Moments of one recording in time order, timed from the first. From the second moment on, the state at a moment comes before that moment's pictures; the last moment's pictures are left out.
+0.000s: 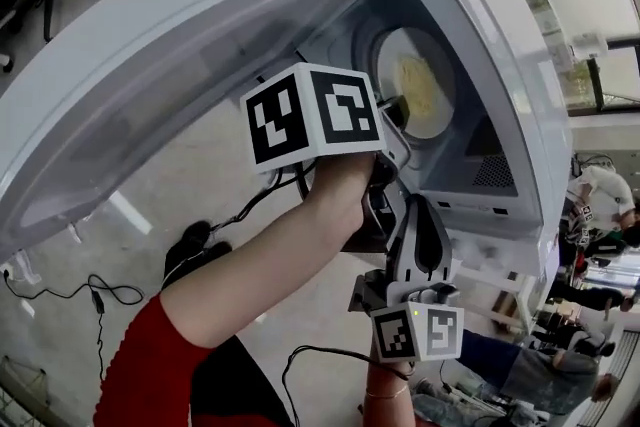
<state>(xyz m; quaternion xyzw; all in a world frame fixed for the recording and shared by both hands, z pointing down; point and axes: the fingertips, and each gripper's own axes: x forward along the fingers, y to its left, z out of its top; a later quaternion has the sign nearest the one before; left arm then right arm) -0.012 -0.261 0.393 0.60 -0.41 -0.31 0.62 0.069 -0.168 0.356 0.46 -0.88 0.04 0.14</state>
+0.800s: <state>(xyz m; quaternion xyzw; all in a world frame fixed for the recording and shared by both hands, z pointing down) 0.005 -0.295 0.418 0.61 -0.43 -0.20 0.64 0.061 -0.185 0.354 0.46 -0.88 0.04 0.13</state>
